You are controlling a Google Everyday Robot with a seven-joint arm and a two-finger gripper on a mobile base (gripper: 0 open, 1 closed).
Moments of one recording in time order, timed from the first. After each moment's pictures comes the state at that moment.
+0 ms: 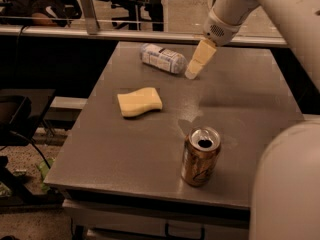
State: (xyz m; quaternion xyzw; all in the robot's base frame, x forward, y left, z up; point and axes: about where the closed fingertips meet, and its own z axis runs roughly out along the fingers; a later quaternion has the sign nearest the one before) arm 0.689 -0.143 0.904 -0.49 0.85 0.03 0.19
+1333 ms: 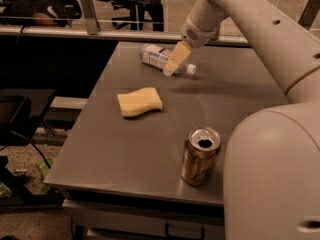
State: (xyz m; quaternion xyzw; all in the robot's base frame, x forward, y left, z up) arm 0.743 -0.086 0.877 -0.47 0.85 0.05 0.23
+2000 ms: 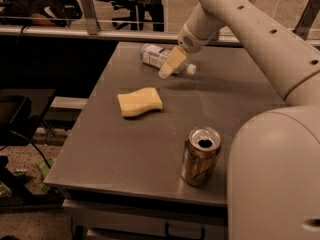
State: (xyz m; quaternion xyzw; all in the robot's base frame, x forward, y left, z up) arm 0.759 -0.076 0.858 -0.46 0.85 0.07 0.26
